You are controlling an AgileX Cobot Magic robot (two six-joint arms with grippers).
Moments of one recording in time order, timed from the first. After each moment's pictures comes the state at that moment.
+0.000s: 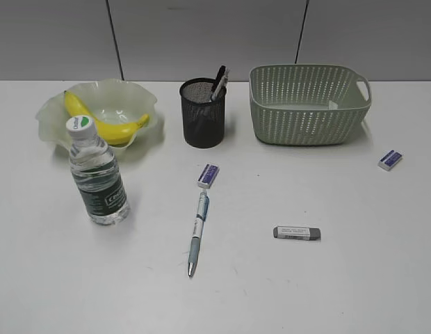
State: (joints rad) left arm -0.75 0.00 -0.61 0.23 0.96 -0.38; right arm 0.60 0.03 -0.52 -0.01 1.01 -0.02
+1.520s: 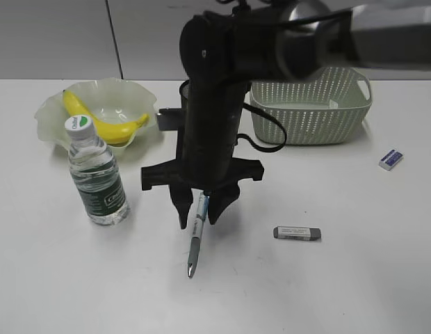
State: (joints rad) left arm -0.75 -0.01 -0.54 0.15 1.06 -0.18; right arm 0.78 2.15 -1.64 0.21 1.09 0.43
